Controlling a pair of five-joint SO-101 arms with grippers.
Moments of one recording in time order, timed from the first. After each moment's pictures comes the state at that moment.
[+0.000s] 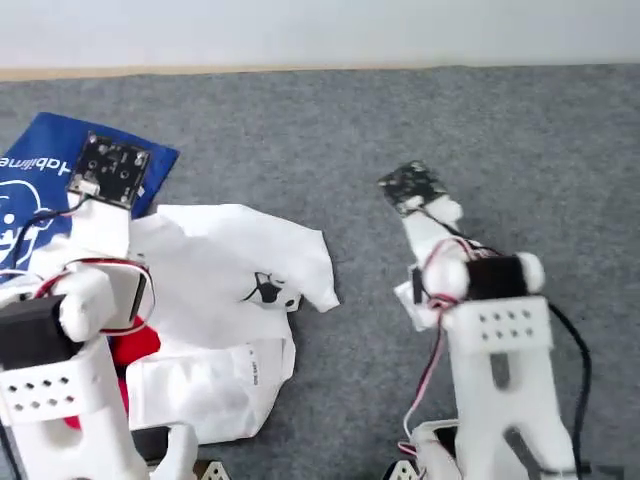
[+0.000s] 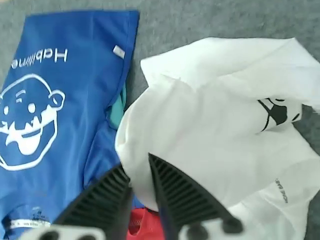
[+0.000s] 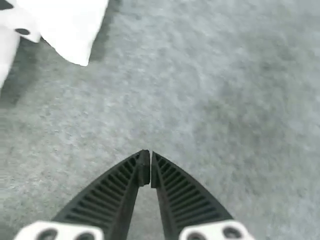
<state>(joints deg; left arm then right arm) -14.6 -44.4 17.3 97.5 -17.7 -10.7 -34.1 30.7 85.7 23.9</state>
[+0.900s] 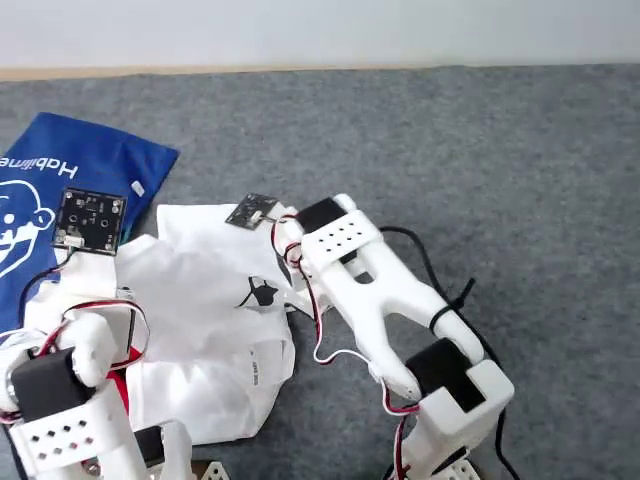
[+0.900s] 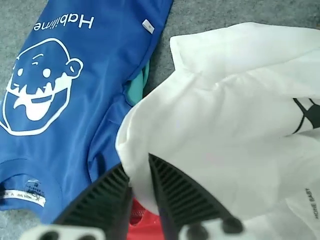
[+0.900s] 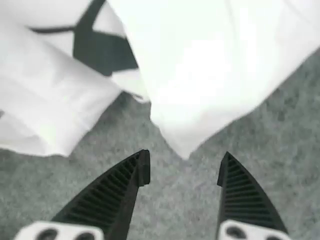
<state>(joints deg) -22.5 -60.8 39.2 88.3 -17.7 -35.3 11.4 8.4 79.6 23.6</state>
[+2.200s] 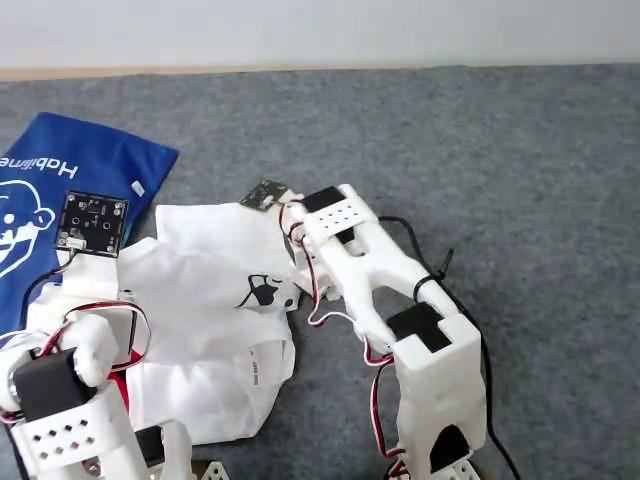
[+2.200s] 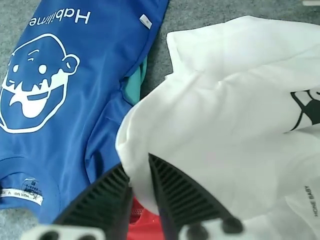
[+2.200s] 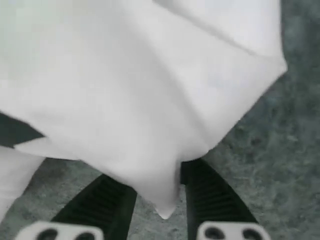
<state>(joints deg) -22.5 -61.0 39.9 88.3 -17.7 -30.1 27.6 -2.3 74.1 23.5</state>
